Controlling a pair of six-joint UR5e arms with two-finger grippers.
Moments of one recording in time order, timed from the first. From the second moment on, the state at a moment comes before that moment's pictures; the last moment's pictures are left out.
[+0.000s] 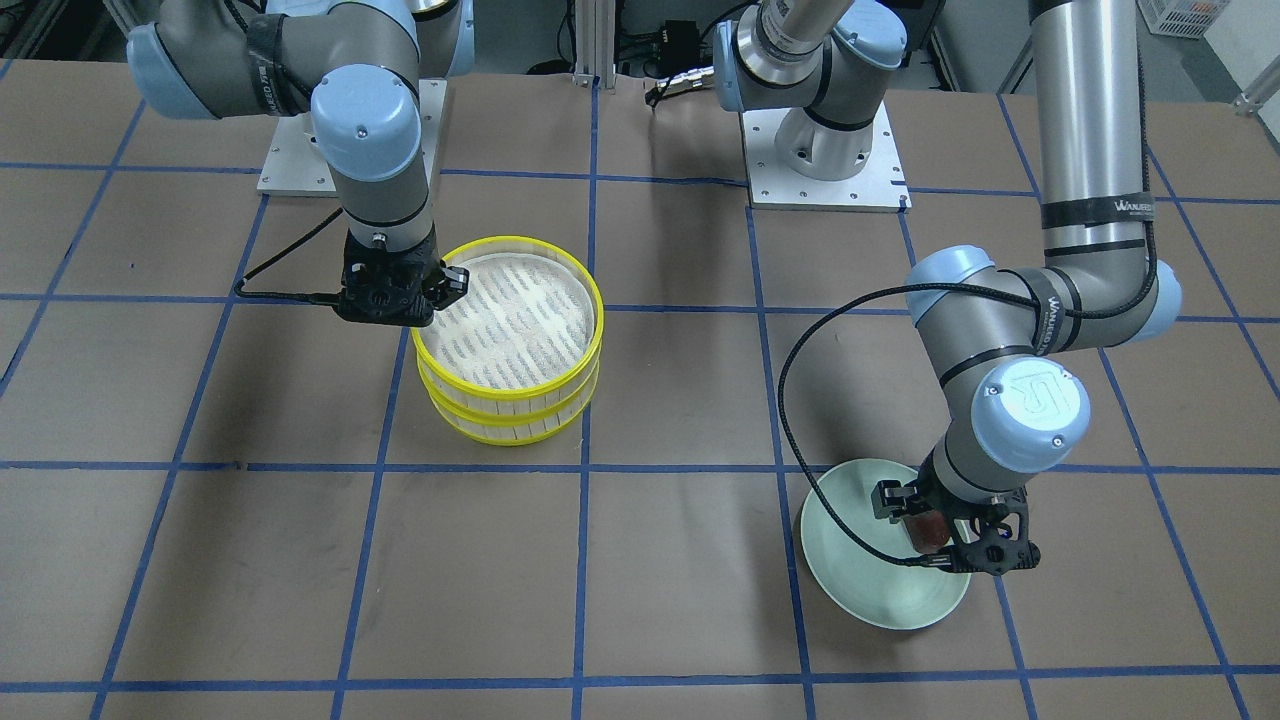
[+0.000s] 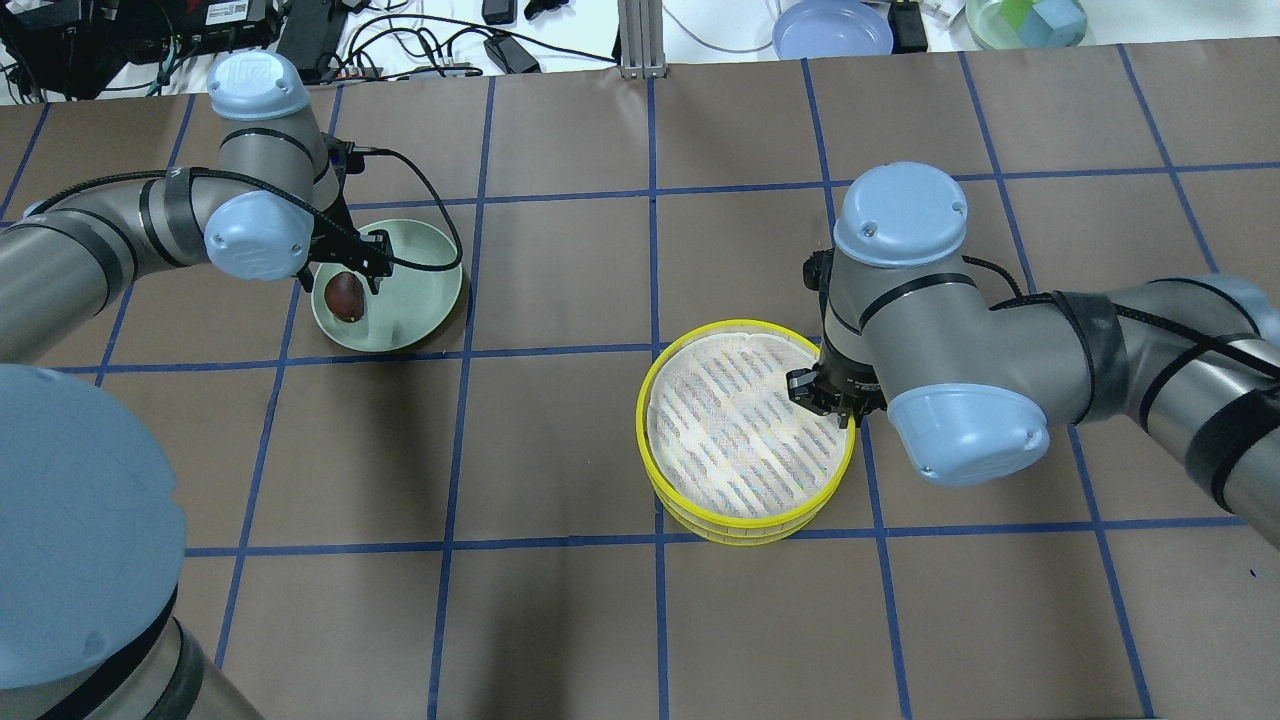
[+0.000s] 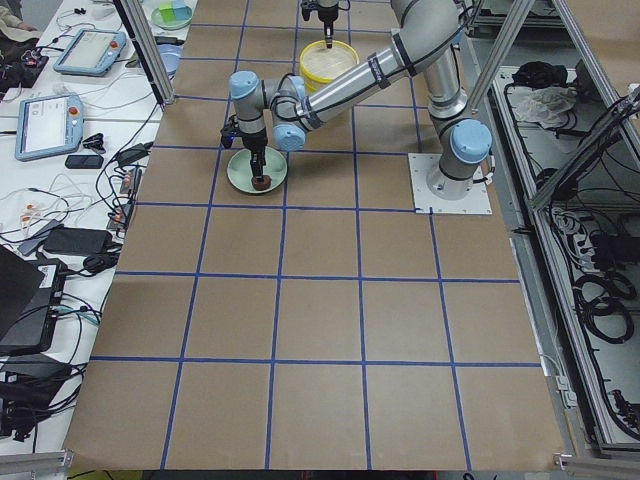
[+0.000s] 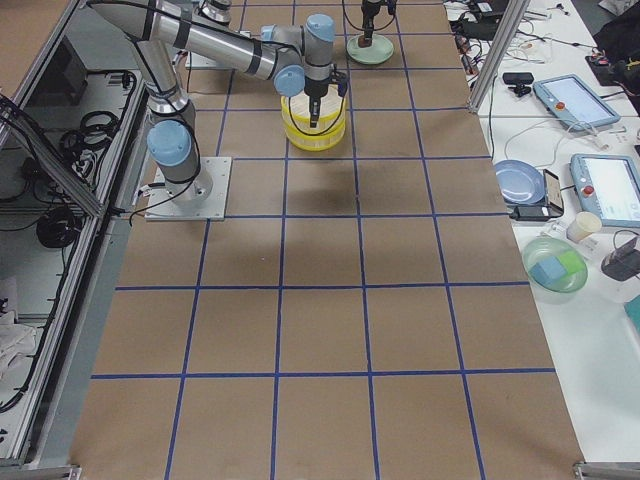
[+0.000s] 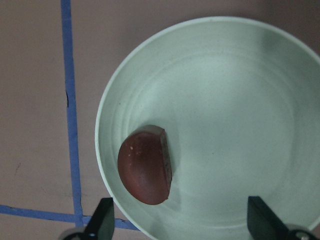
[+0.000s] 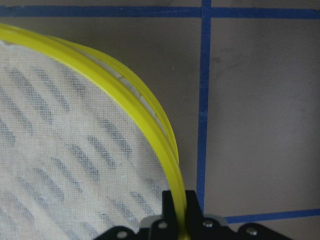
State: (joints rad) left arm -1.42 -2.08 -1.67 -1.00 1.76 0.13; right arm 1.72 -1.52 2.06 -2.03 -1.66 0.17
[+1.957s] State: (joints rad) left arm -1.64 -1.81 -1.61 -1.27 1.68 -0.10; right arm 1.69 -1.50 2.05 -2.06 -1.66 0.09
